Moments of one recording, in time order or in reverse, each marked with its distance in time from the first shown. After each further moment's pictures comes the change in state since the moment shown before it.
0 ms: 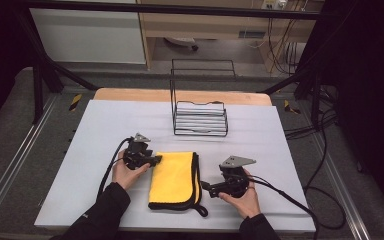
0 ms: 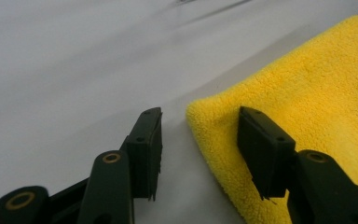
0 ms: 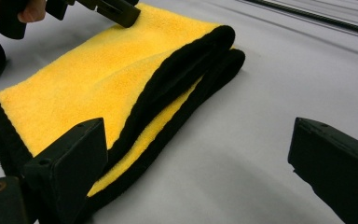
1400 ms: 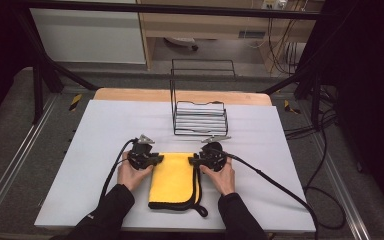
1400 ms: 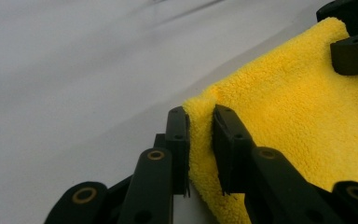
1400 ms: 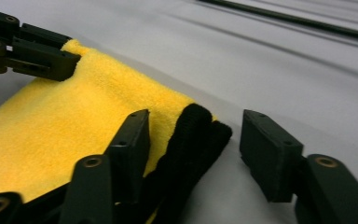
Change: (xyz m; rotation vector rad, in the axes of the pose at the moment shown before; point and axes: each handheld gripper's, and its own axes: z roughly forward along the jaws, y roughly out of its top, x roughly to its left) left arm -0.009 0.000 0.007 0.001 -0.028 0.034; right arm -0.022 0.046 0.083 0.096 -0.055 0.154
